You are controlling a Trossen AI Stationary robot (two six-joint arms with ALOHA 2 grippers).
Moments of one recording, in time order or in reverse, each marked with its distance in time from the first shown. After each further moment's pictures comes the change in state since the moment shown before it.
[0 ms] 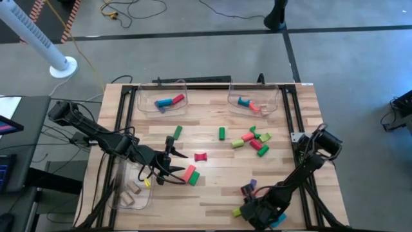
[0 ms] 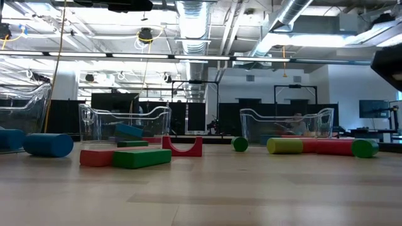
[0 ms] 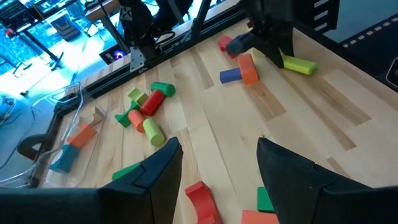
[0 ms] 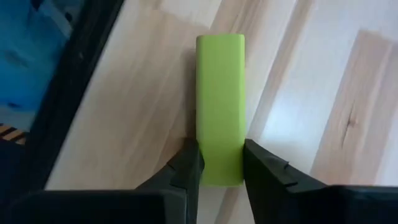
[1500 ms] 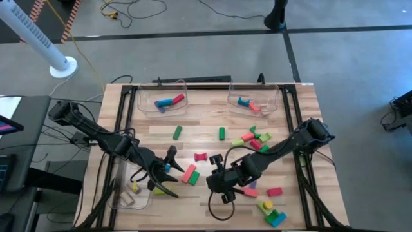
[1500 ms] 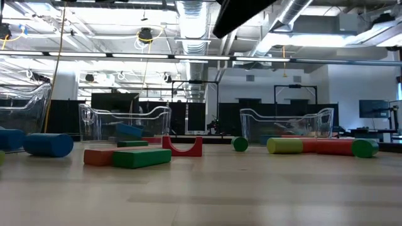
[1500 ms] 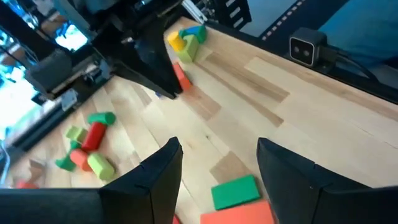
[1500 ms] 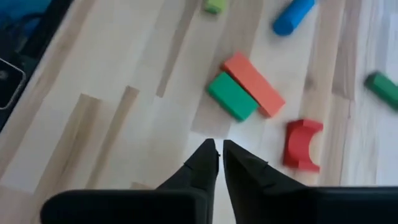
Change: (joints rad) left arm -0.016 0.000 0.000 -0.062 0.262 0.184; right arm -0.385 -0.002 0.426 -0.251 0.018 -0.386
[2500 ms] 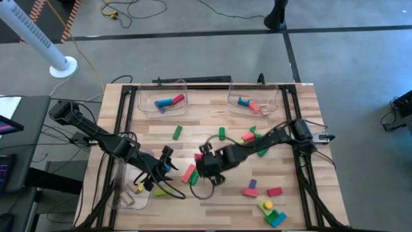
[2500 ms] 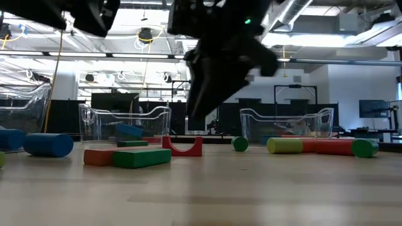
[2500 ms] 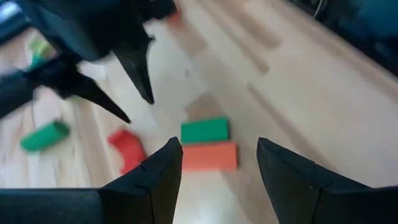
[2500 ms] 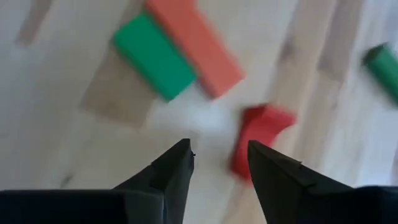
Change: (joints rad) left arm -0.043 0.000 0.000 -0.225 -0.092 -0.265; right arm -0.193 0.171 -0.002 0.088 -0.042 -0.260
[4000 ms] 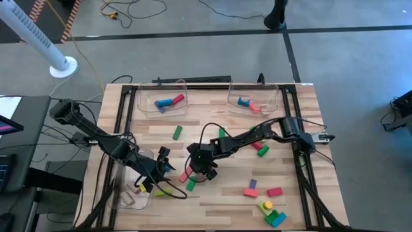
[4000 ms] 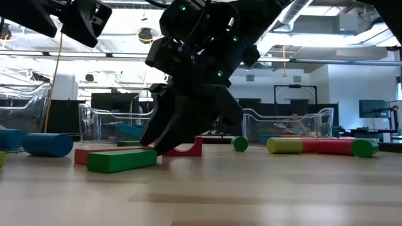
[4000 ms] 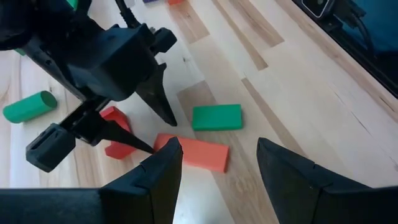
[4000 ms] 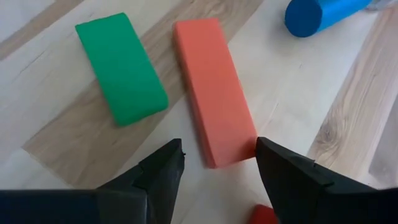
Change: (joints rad) left arm -0.040 0.000 -0.001 -0.033 -0.035 -0.152; right arm -0.133 0.128 -0.093 0.412 -0.343 -0.291
